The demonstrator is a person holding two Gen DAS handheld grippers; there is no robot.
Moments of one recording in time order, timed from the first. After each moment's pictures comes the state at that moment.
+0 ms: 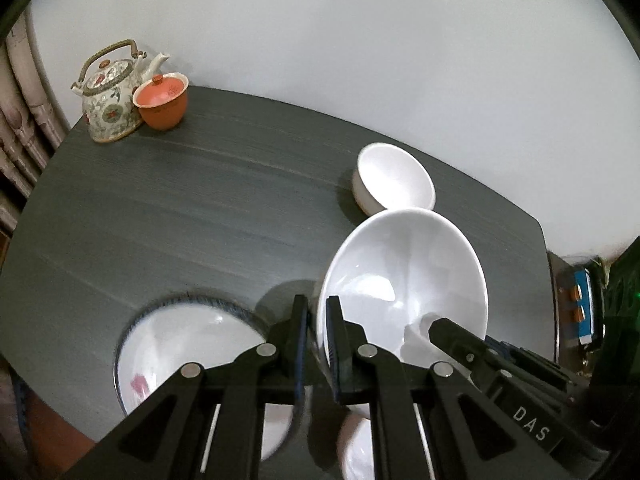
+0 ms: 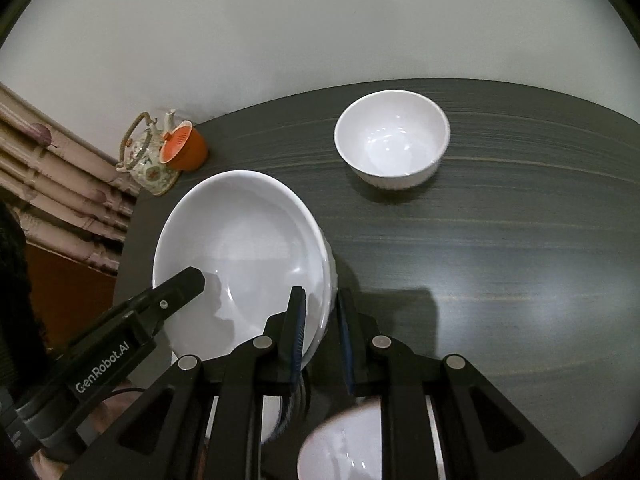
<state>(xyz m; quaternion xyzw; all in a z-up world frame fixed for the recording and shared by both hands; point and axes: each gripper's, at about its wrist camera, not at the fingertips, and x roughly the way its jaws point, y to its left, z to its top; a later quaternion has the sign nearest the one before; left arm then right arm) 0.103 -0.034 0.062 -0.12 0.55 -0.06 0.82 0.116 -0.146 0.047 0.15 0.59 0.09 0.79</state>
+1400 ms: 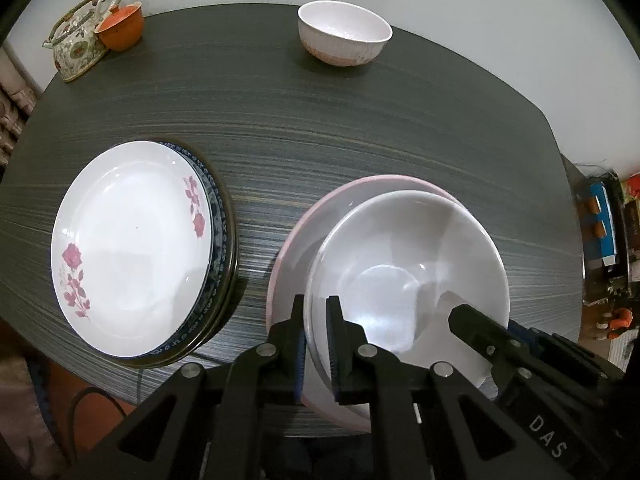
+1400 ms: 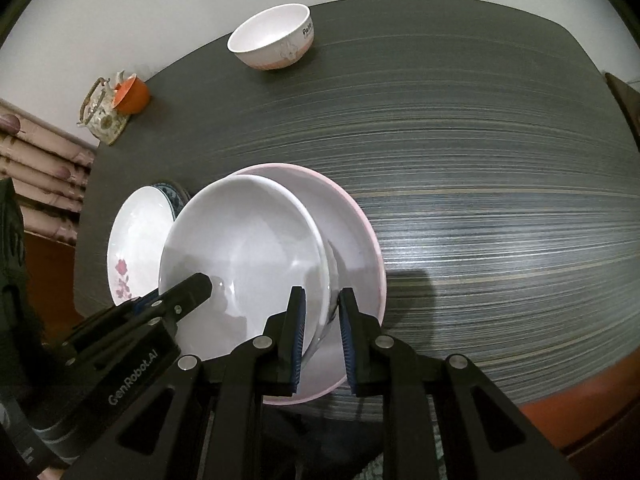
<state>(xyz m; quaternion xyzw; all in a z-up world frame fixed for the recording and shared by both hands) 0.007 -0.116 -0.013 -0.05 0.64 -0.08 0.77 -0.019 -0.211 0.010 0.15 0.65 0.02 0.75</state>
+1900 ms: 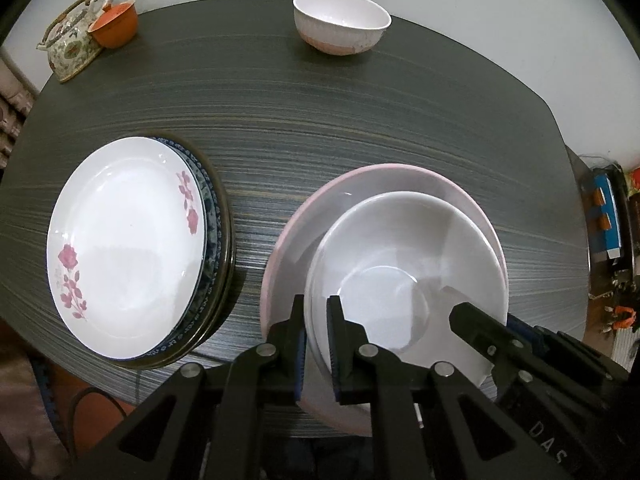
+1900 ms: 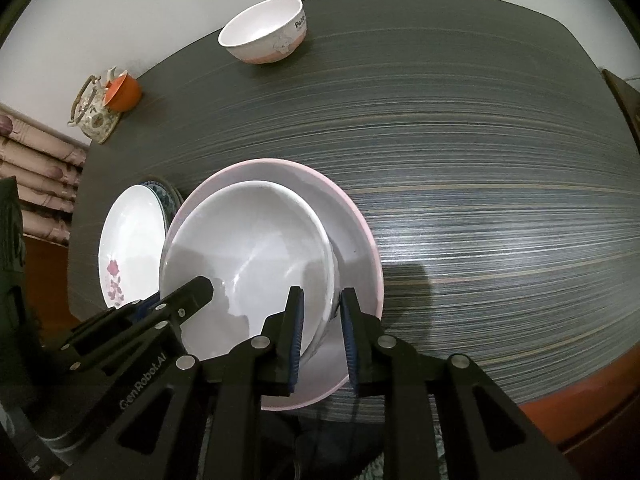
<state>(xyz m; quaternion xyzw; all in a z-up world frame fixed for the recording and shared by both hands) 0.008 -0.125 -0.021 -0.04 0.65 -0.07 0.76 -0.017 -0.210 0.002 0.15 0.65 0.01 0.74</state>
